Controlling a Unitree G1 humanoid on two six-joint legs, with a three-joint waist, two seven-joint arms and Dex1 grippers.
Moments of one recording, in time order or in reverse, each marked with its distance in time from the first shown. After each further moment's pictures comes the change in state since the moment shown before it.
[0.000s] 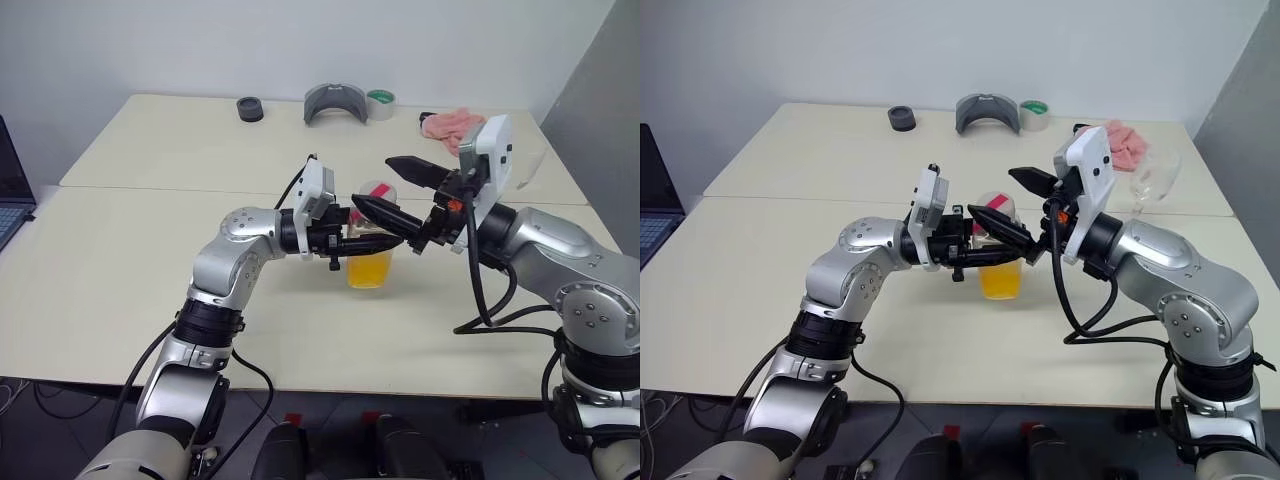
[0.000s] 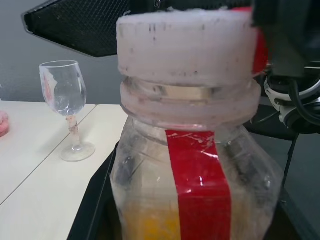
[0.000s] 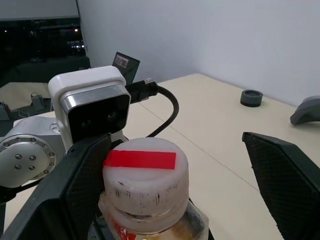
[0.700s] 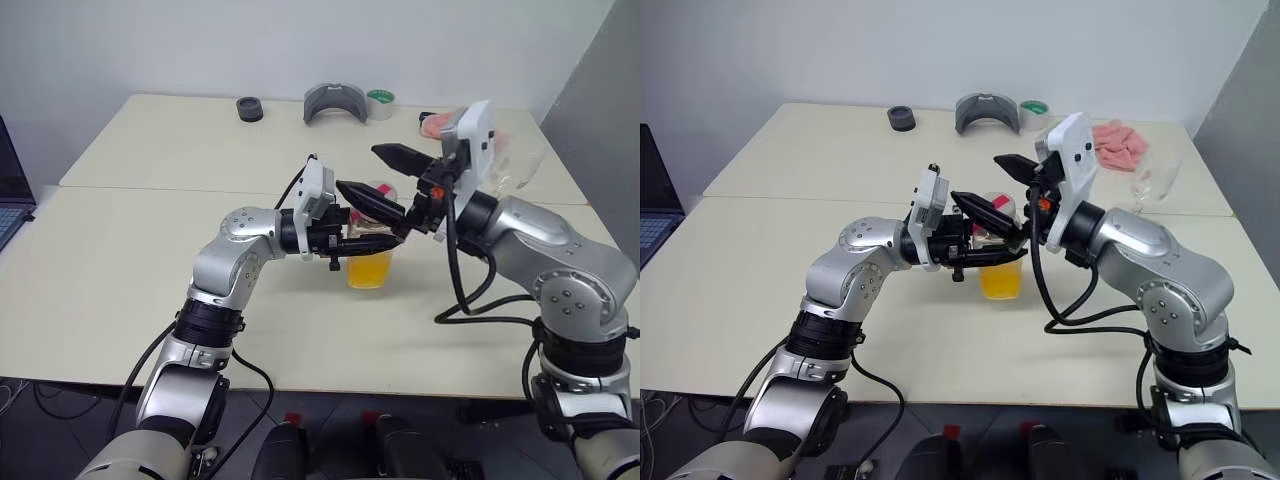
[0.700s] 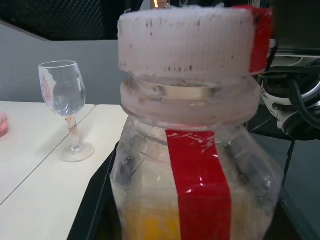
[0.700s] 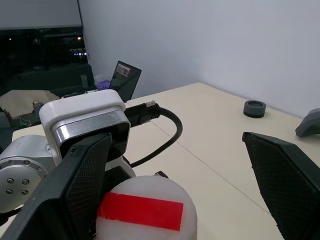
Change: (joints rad) left arm 0.000 0.001 0.000 -0.001 0.000 0.000 -0.003; right arm -0.068 0.070 0.030 0.042 -0.061 0.001 0.011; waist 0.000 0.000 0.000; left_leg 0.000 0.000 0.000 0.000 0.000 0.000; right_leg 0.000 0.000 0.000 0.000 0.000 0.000
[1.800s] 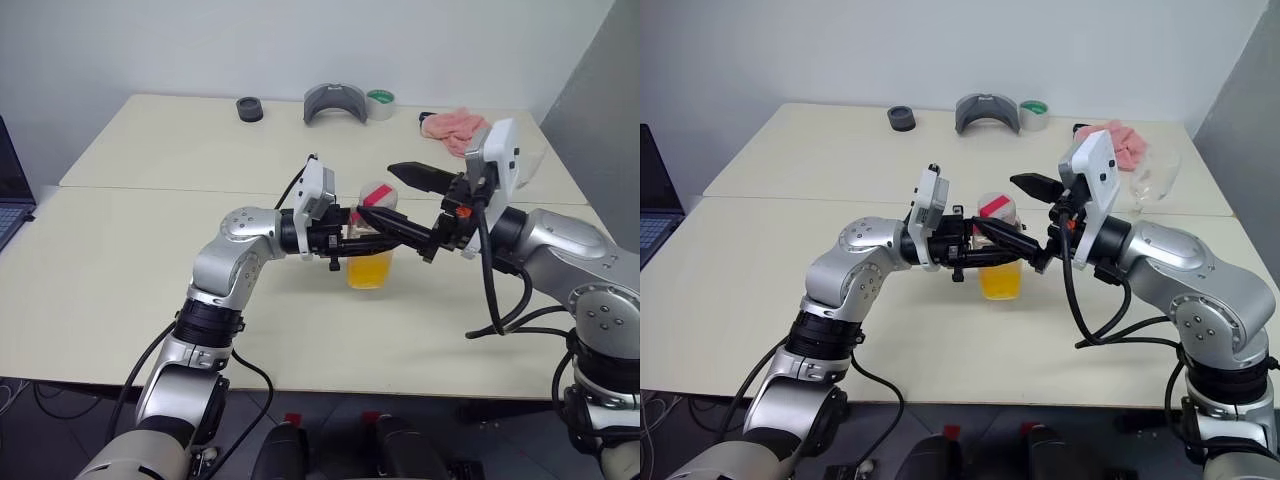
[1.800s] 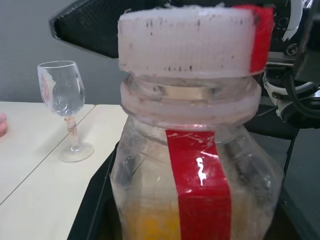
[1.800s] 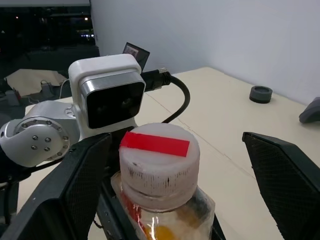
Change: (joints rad) left arm 0.000 0.001 -0.002 -0.002 0.000 0.002 0.000; right arm 0.065 -0.122 -0.054 -0.062 0.061 0.030 0.052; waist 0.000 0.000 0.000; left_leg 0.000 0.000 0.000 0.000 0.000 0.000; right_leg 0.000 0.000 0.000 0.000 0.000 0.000
